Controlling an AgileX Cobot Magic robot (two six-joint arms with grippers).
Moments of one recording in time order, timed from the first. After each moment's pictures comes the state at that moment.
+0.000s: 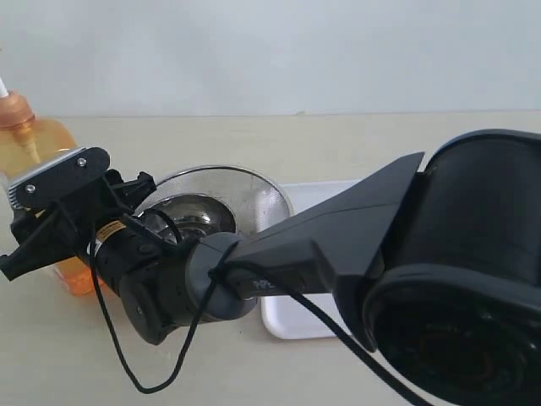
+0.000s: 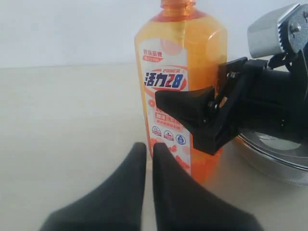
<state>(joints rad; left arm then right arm) 0.01 0.00 0.00 -0.16 0.31 0.19 1.08 2.36 -1.53 0.34 -0.70 -0.27</state>
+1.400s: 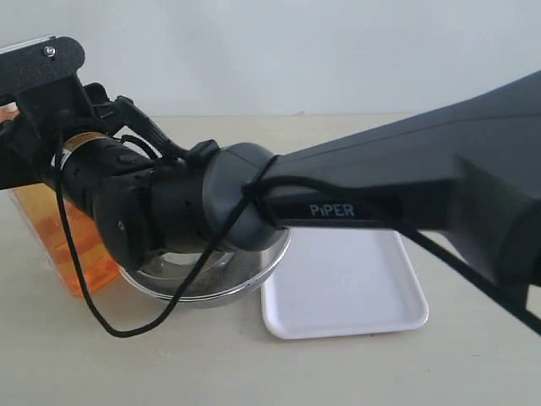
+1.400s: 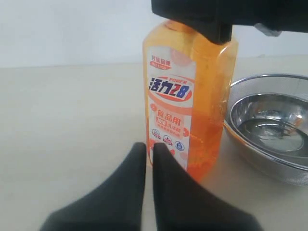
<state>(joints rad) 0.01 0.00 0.00 -0.16 0.31 0.19 1.08 2.14 -1.54 0.37 -0.50 -0.29</state>
